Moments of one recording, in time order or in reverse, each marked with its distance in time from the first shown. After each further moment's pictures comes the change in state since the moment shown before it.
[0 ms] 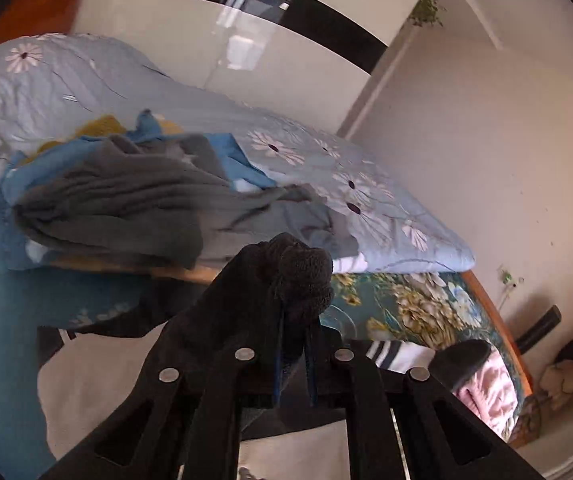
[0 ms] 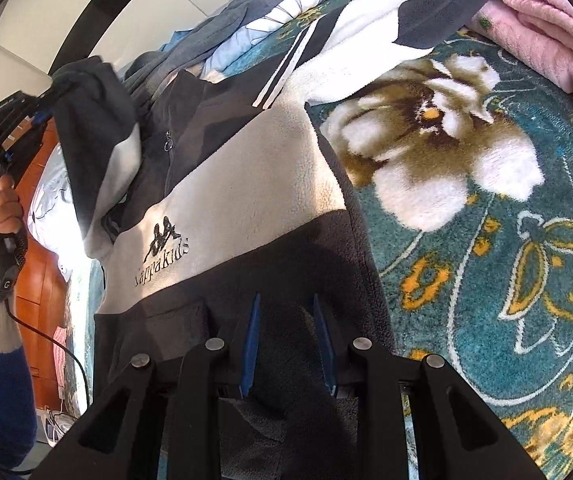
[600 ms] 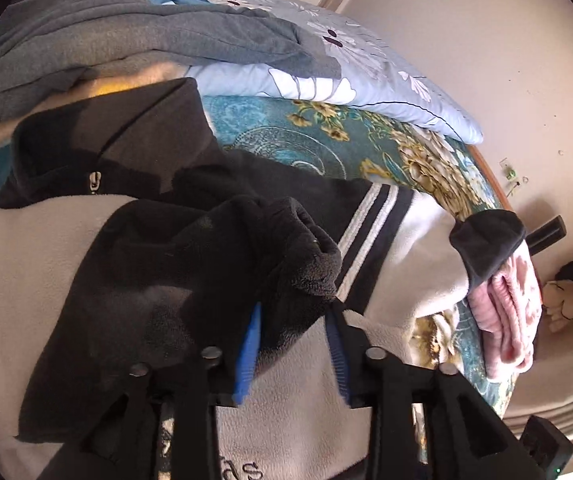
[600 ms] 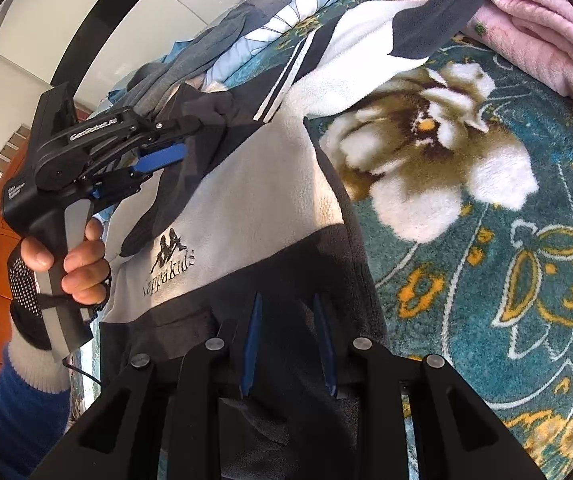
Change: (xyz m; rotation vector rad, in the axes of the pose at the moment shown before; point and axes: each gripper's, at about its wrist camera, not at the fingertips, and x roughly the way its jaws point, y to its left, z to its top) left arm 0.089 -0.031 -0.093 0.034 0.384 -0.055; right arm -0.005 0.003 0.008 0.012 -0.026 0.020
